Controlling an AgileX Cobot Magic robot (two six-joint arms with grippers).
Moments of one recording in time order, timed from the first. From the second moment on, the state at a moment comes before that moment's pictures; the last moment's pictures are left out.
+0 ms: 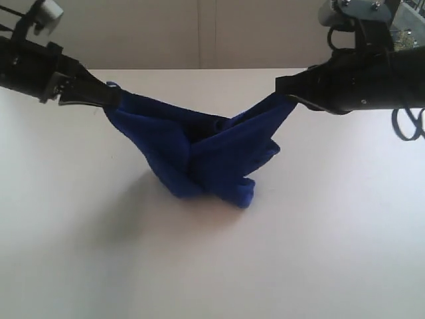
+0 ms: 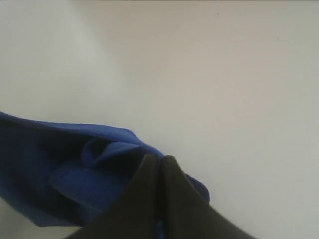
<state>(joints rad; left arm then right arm) -0.04 1.68 -1.21 -1.13 1.15 1.07 0.25 1.43 -0.90 1.11 0.33 -0.94</state>
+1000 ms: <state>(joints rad) -0.04 0.68 -1.21 -0.34 1.32 0.42 0.25 0.44 -0.90 -0.07 1.01 0.00</state>
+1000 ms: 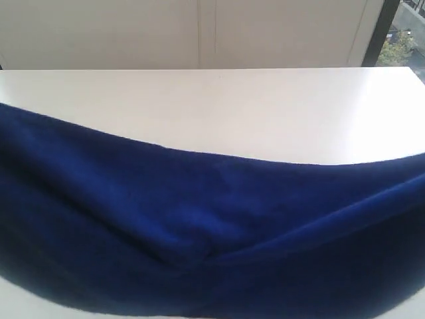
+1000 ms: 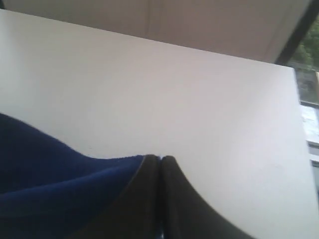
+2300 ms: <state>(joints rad) -0.04 1.53 -0.77 -0.29 0.21 0.29 0.24 1.61 -0.86 -1.07 0.41 0.97</state>
